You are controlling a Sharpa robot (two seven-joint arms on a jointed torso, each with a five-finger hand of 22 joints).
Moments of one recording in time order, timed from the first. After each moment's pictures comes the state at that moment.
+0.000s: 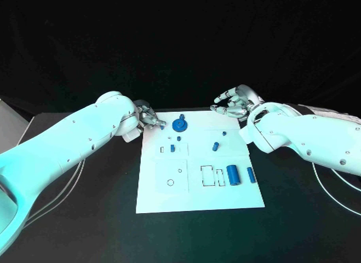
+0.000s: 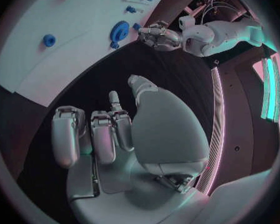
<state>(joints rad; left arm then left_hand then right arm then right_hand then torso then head) 1.26 -0.35 0.23 0.86 -1.10 0.16 -0.45 1.30 -0.08 0.33 0.29 0.05 0.80 0.10 0.61 0.65 1.14 0.03 1.07 0.75 1.47 -0.03 1.51 1.31 0.08 1.31 0.08 1.35 1.16 1.34 -0.82 -0.08 1.45 -0.87 -0.61 -0.16 1.36 -0.19 0.24 0.29 0.37 0.88 0.17 0.17 0.32 1.47 0.08 1.49 1.31 1.46 0.00 1.57 1.31 0.04 1.47 0.10 1.43 1.31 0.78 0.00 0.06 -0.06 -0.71</state>
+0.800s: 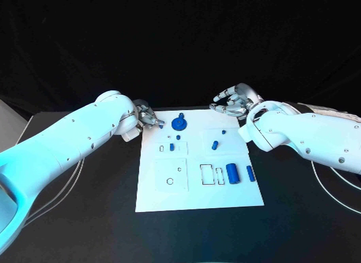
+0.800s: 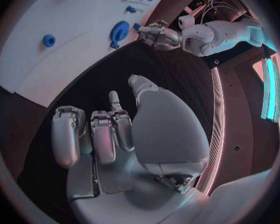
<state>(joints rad) 1.26 -0.34 0.22 0.84 -1.08 0.16 -0.45 1.36 -0.11 0.52 0.27 0.05 0.80 0.10 0.64 0.63 1.14 0.02 1.07 0.74 1.46 -0.03 1.51 1.31 0.08 1.32 0.08 1.35 1.17 1.34 -0.82 -0.08 1.45 -0.87 -0.61 -0.16 1.35 -0.19 0.24 0.29 0.37 0.88 0.17 0.17 0.32 1.47 0.08 1.49 1.31 1.46 0.00 1.57 1.31 0.04 1.47 0.10 1.43 1.31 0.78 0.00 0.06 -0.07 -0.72</state>
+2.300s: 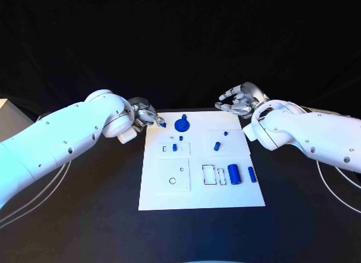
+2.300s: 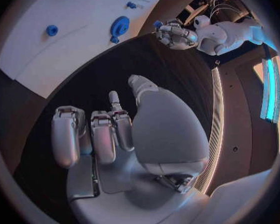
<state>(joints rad) 1.25 -0.52 0.21 1.15 -0.98 0.11 -0.45 1.15 -0.20 0.73 0.15 0.47 0.83 0.09 0.75 0.64 1.26 -0.01 1.13 0.82 1.47 -0.06 1.54 1.31 0.08 1.37 0.05 1.41 1.26 1.33 -0.82 -0.08 1.43 -0.87 -0.61 -0.16 1.35 -0.19 0.24 0.29 0.37 0.88 0.17 0.17 0.32 1.47 0.08 1.49 1.31 1.46 0.00 1.57 1.31 0.04 1.47 0.10 1.43 1.31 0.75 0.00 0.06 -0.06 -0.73</state>
